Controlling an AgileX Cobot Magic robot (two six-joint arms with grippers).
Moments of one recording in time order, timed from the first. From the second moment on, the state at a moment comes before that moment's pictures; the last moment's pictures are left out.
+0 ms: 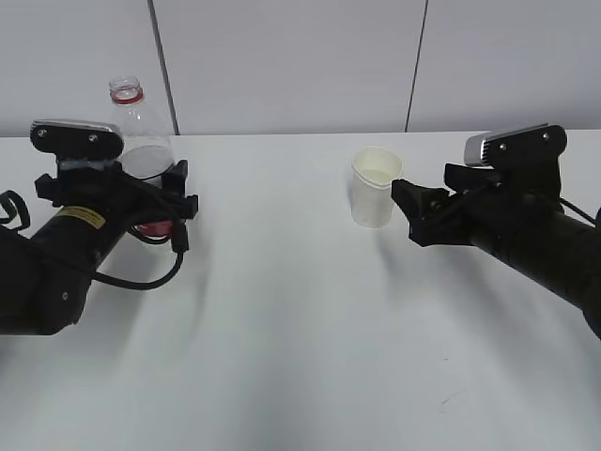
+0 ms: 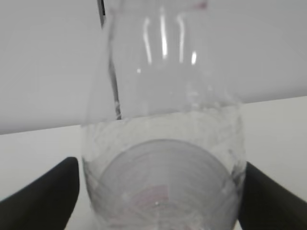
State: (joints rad) left arm -0.42 2.01 -0.73 -0.29 -1.10 0.16; right arm 0.21 1.81 -0.59 -0.18 -0.93 0.10
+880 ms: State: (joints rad) left arm -0.42 1.70 -0.73 -0.29 -0.92 0.28; right arm 0.21 1.54 -0.70 -0.18 -0.61 0.10
